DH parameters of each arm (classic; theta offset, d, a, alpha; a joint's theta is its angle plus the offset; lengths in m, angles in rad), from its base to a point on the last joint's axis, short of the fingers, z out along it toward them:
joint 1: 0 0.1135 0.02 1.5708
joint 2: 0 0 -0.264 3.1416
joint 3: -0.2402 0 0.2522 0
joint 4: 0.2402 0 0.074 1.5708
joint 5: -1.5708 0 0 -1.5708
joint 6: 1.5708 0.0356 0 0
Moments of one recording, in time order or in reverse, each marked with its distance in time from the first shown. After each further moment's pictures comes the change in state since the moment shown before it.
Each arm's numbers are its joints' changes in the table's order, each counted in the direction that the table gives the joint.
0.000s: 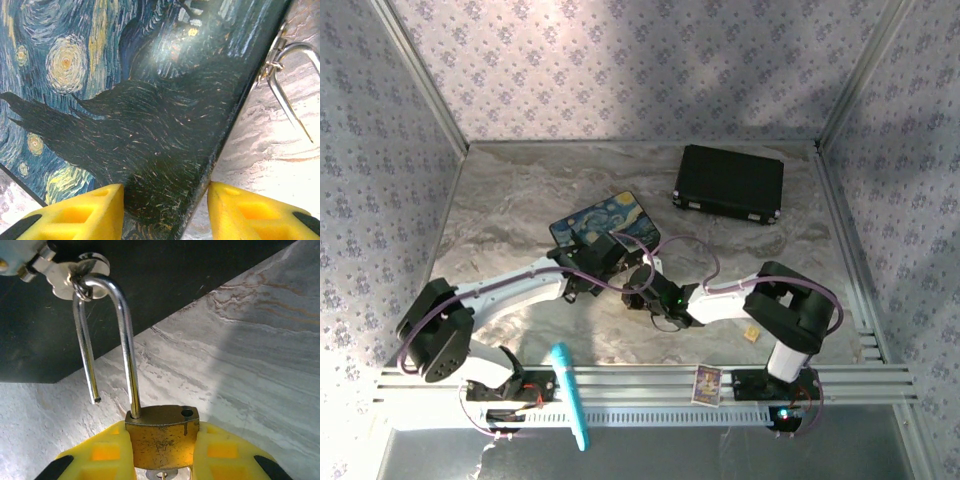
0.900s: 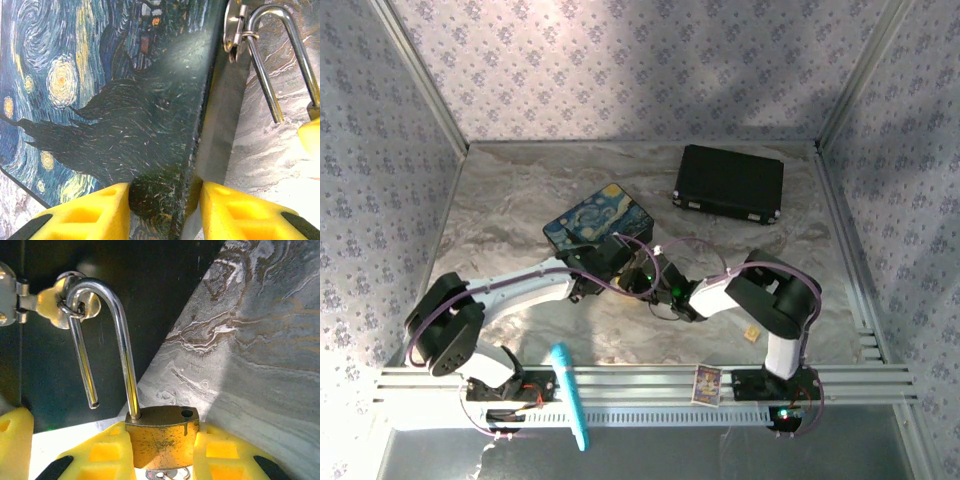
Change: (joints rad) left arm -0.031 -0.048 -0.003 -0.038 0.105 0.031; right arm -0.127 -0.114 0.055 -0.374 0.222 0.254
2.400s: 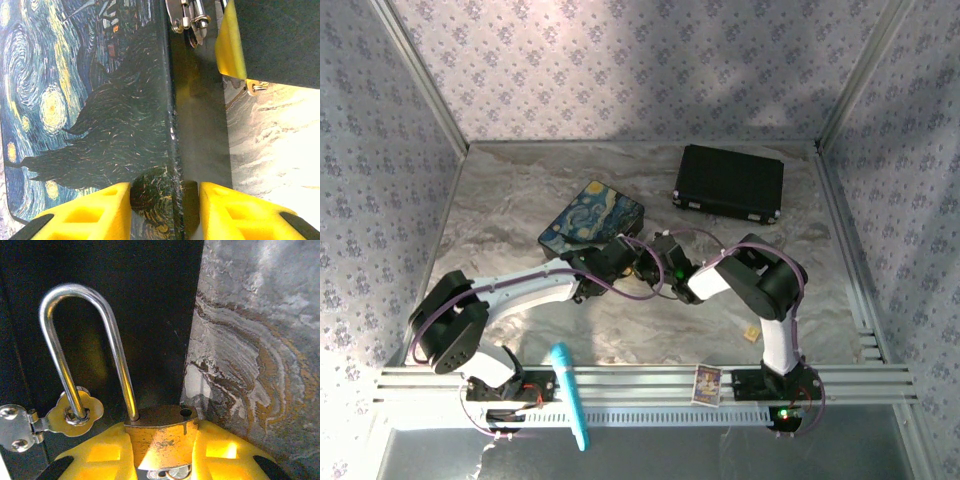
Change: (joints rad) left arm -0.024 -0.019 -0.008 -0.019 0.021 0.014; right arm -0.142 -0.119 -0.095 -0.103 0.104 0.159
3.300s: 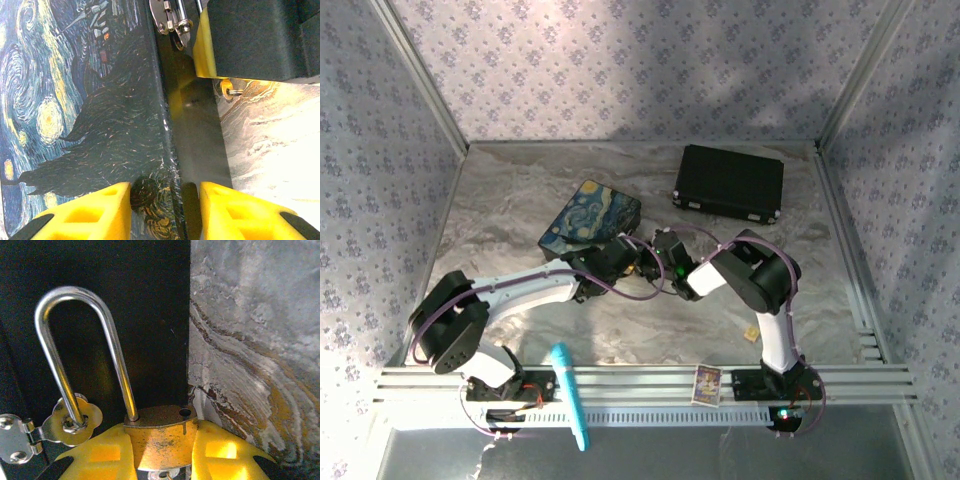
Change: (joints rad) left arm -0.002 0.000 0.006 -0.042 -0.012 0.000; right arm -0.039 -0.063 -0.024 -0.082 0.064 0.059
